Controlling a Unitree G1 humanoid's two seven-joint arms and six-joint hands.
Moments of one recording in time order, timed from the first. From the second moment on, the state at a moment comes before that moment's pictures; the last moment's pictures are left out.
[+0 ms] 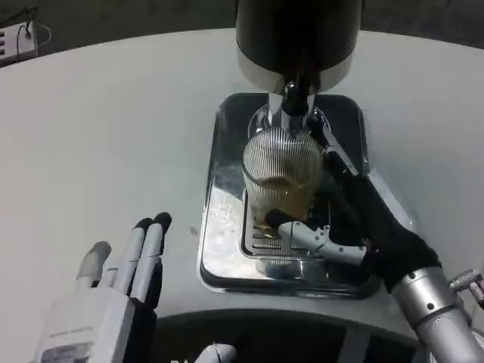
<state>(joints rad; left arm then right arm) 0.38 0.18 -0.11 -0.60 1.03 -0.04 0.17 -0.45 -0.23 0.09 0.14 -0.33 -0.23 0.01</state>
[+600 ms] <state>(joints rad) 0.36 0.18 -0.11 -0.61 1.03 -0.01 0.15 -0.52 -0.18 0.11 0.24 -0.32 -0.24 -0.03</state>
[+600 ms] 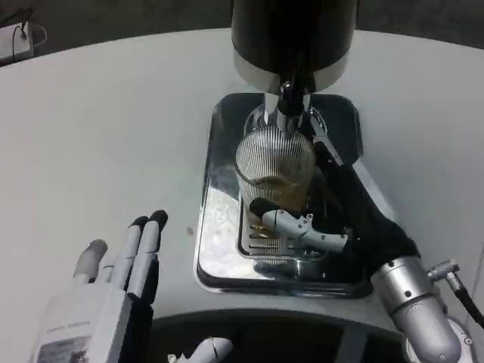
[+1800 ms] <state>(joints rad) 0.38 0.18 -0.09 -0.66 1.03 0.04 0.11 -0.54 -0.08 0.12 0.29 -0.30 -0.25 -0.13</state>
